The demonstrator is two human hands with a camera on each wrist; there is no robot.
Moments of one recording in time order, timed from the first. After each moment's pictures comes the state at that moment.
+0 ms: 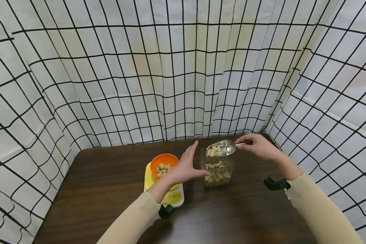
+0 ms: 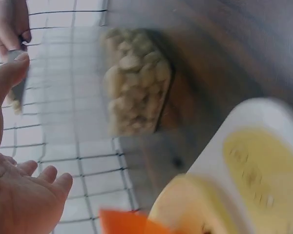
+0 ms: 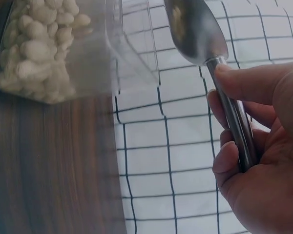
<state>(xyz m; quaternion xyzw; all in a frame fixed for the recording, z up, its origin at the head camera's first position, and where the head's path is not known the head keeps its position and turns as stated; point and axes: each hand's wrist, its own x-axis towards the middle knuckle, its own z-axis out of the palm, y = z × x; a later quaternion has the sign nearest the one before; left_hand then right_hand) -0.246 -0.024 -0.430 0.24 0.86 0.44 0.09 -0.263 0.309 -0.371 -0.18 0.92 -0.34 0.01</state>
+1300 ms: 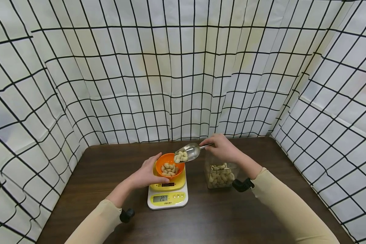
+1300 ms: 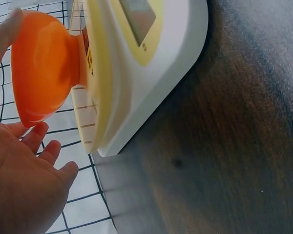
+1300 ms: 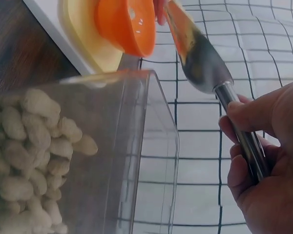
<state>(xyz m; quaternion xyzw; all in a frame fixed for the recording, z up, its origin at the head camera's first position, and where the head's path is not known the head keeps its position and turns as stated) -0.248 -0.176 -0.464 0.16 0.90 0.38 0.12 -0.282 0.169 -0.375 -0.32 0.91 -0.27 -0.04</state>
